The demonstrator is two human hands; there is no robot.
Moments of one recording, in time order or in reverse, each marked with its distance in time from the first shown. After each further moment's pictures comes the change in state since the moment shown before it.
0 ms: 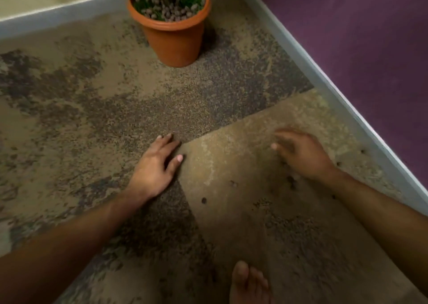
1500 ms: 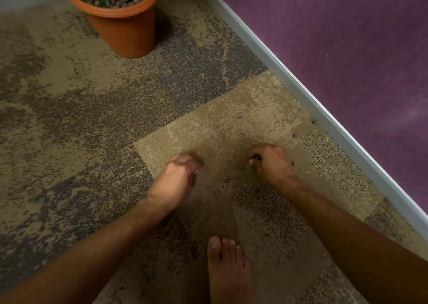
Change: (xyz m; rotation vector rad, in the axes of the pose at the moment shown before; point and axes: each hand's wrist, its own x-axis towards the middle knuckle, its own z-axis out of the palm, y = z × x) left_hand -0.037 0.097 0.047 0.004 -0.062 0.404; right_hand -0.081 0.005 0.031 -0.131 -0.018 0.235
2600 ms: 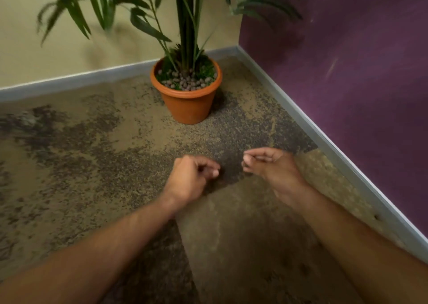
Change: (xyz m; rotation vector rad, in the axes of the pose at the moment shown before) left_hand 0.104 -0.062 -0.099 -0.393 0.317 -0.358; right_hand 0.125 -0.137 -0.058 1.170 -0.025 0.054
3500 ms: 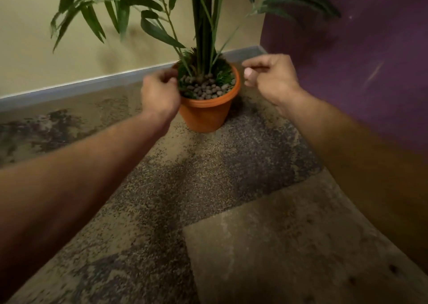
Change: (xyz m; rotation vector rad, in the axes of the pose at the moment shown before) left_hand 0.147 0.031 -0.105 -0.279 0.538 -0.213; right_hand 0.157 -0.124 0.060 -0.293 0.060 -0.416
